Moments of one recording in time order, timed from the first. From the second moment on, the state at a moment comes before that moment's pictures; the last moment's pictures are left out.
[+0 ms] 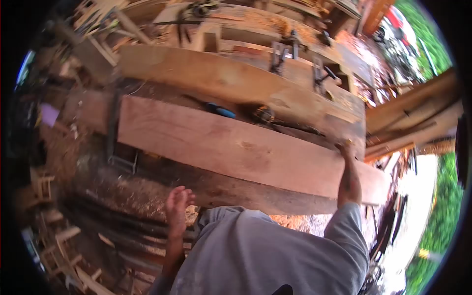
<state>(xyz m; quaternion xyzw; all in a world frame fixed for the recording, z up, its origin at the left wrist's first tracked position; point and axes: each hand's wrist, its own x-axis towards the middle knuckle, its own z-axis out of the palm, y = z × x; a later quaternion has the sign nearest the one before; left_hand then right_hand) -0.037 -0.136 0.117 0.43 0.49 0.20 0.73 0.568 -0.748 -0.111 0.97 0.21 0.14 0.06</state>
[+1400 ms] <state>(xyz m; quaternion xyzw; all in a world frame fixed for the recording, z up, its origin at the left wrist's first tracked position) -0.050 -0.131 0.111 0.73 0.38 0.10 0.56 0.170 -0.241 0.120 0.64 0.32 -0.48 -0.52</state>
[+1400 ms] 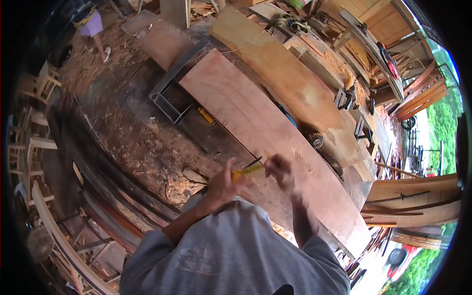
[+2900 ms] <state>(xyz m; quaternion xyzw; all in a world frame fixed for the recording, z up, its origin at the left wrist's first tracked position) 0.020 -0.068 0.048 0.69 0.48 0.14 0.52 0.240 -0.113 0.029 0.68 0.58 -0.04 -0.44</state>
